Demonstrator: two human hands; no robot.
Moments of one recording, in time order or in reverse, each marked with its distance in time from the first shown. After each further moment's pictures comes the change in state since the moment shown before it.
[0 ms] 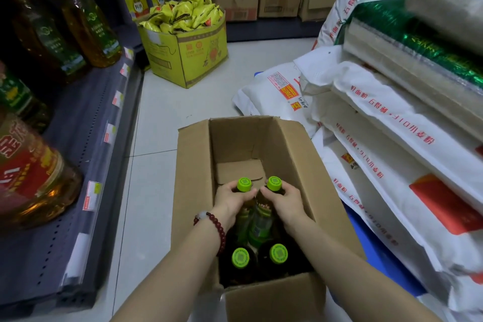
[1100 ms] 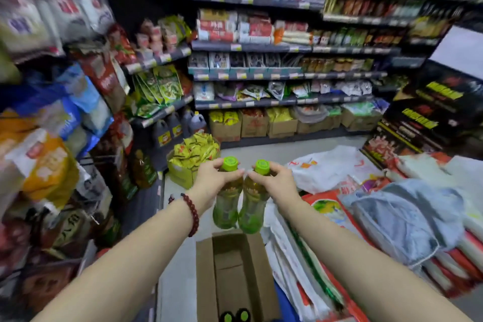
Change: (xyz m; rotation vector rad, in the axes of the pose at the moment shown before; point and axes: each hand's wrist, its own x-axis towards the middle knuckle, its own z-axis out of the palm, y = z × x) left_hand -0.426 0.604 -0.025 0.055 -0.101 0.459; right_hand -0.320 -0.672 -0.058 -0.072 -0.058 -0.405
